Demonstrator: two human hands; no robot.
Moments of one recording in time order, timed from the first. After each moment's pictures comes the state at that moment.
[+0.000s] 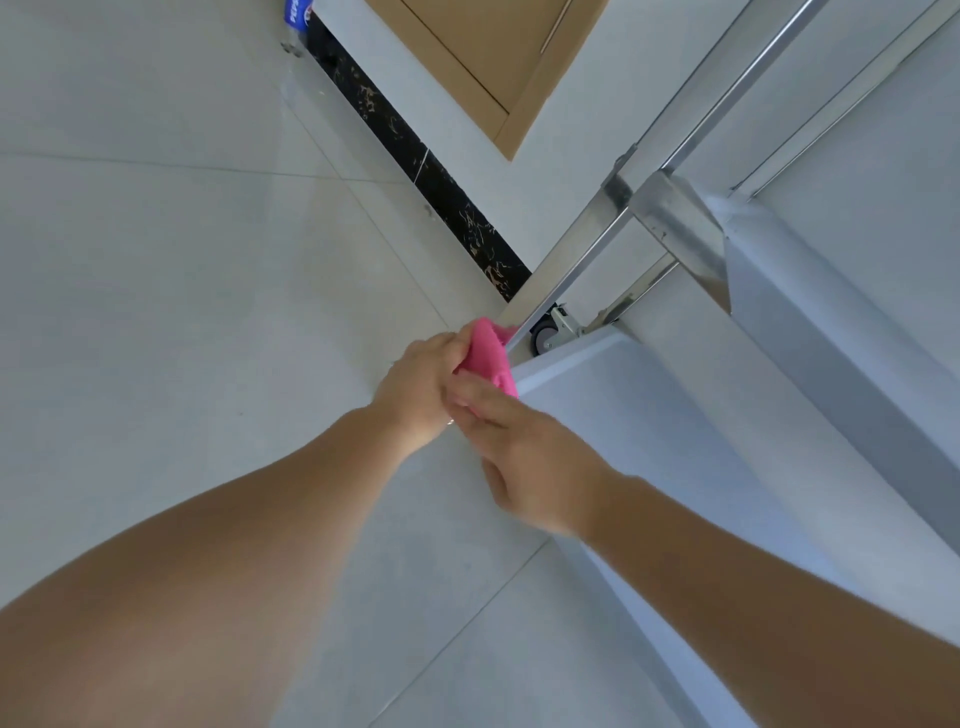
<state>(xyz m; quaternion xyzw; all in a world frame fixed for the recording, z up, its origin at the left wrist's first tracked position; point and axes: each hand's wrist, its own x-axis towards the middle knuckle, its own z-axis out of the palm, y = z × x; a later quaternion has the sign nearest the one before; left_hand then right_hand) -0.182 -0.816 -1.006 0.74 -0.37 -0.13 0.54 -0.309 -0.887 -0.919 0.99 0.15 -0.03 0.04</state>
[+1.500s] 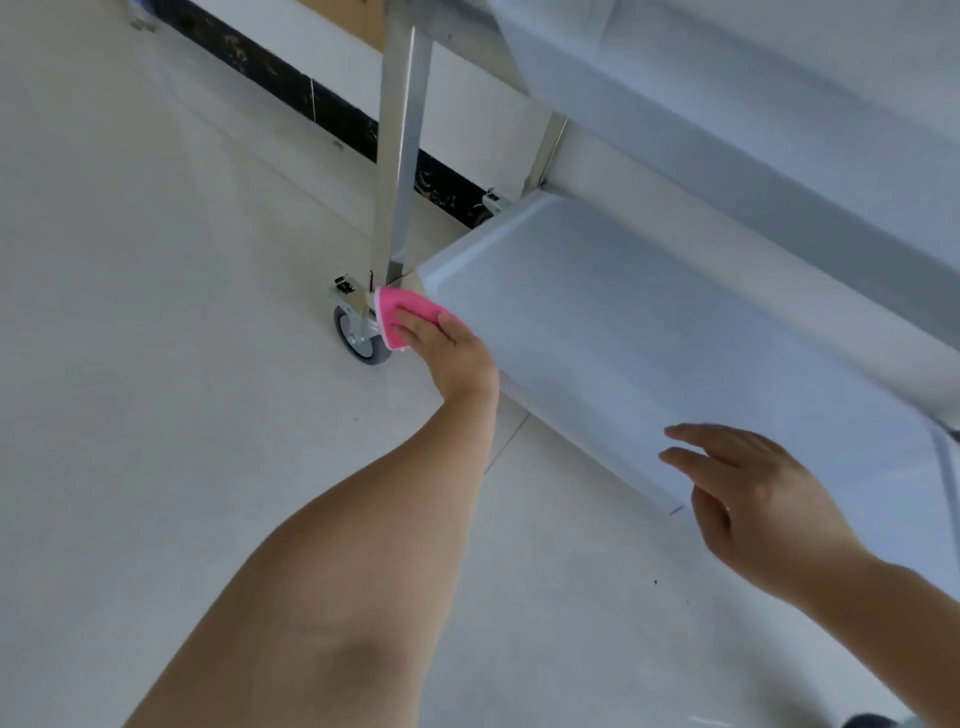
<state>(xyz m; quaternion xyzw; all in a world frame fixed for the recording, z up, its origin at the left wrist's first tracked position) -0.322 -0.904 -1.017 0.63 0.00 -0.16 0.76 -0.580 -0.941 -0.925 0.98 -0.13 0.15 0.09</state>
